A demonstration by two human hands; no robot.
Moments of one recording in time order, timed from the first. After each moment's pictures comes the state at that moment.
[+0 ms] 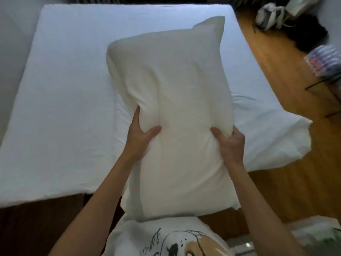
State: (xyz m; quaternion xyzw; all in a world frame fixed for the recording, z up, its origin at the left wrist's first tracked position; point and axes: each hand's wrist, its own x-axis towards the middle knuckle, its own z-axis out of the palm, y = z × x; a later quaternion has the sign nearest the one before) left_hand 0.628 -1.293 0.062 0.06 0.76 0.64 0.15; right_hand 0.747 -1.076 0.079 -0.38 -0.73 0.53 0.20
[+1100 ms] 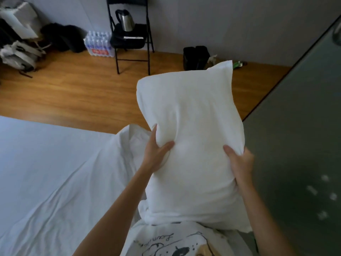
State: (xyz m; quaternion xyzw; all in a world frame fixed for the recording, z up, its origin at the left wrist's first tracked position) left_hand 0.961 -0.489 0.050 0.52 0.60 0.36 0.48; right_hand 1.216 -0.542 0.052 -0.78 -0.28 0.35 0.45
